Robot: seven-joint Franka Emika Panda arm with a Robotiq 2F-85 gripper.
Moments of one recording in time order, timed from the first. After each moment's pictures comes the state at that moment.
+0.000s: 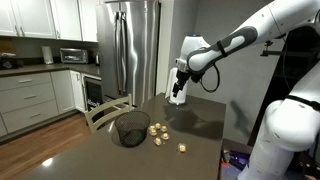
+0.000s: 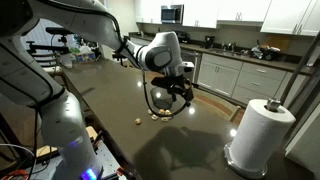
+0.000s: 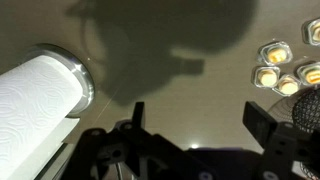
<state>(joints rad) -0.19 -0.34 -0.15 -2.50 -0.28 2.41 -0.09</state>
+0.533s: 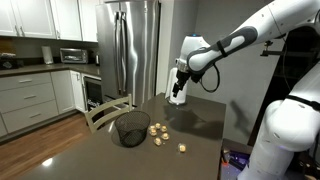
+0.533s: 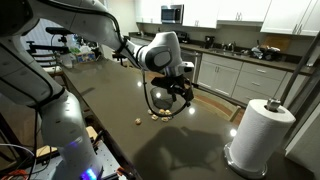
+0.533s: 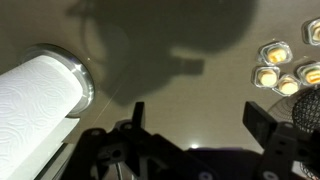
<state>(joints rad) -0.19 -0.34 -0.15 -2.50 -0.28 2.41 -0.09</state>
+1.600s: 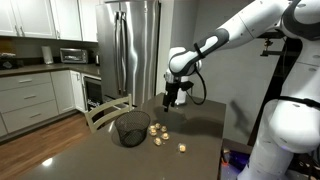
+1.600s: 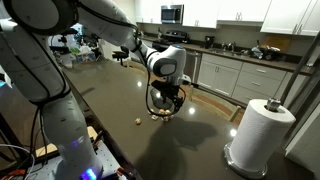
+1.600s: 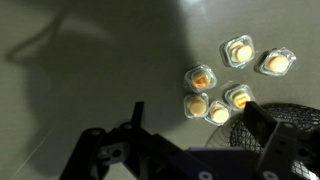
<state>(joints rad) -0.07 -0.11 -0.16 -2.39 0.05 2.27 -0.22</state>
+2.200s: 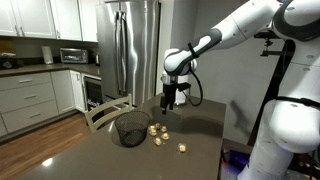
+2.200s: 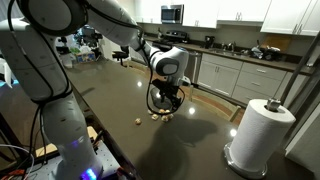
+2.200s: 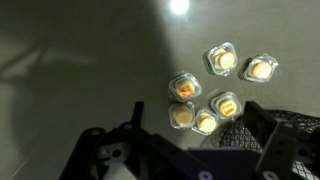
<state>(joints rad) -0.07 -0.05 -0.14 -2.32 0.11 2.18 -0.22</state>
